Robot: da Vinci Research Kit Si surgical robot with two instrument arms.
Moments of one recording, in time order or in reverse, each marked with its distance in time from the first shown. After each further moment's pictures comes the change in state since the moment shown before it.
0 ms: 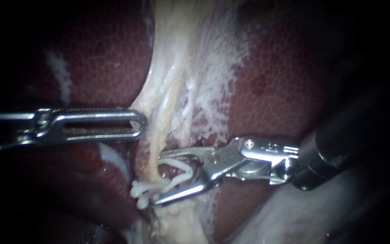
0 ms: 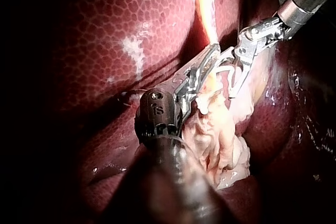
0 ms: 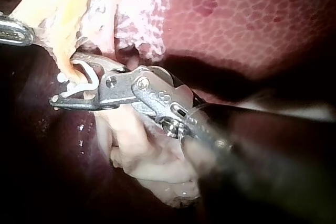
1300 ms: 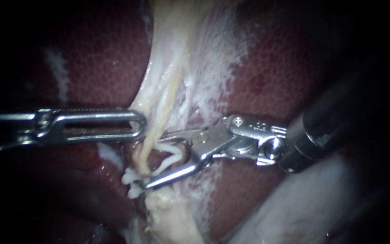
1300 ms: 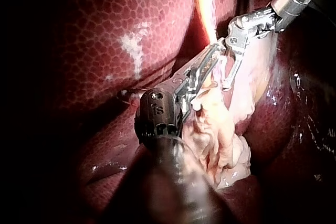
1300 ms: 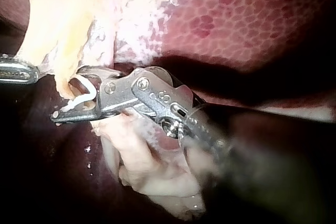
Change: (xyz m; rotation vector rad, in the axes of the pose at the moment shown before) right arm 0.002 0.005 -0.001 -0.012 0.060 -0.012; left arm 0.000 0.000 0.000 -0.001 0.001 0.000
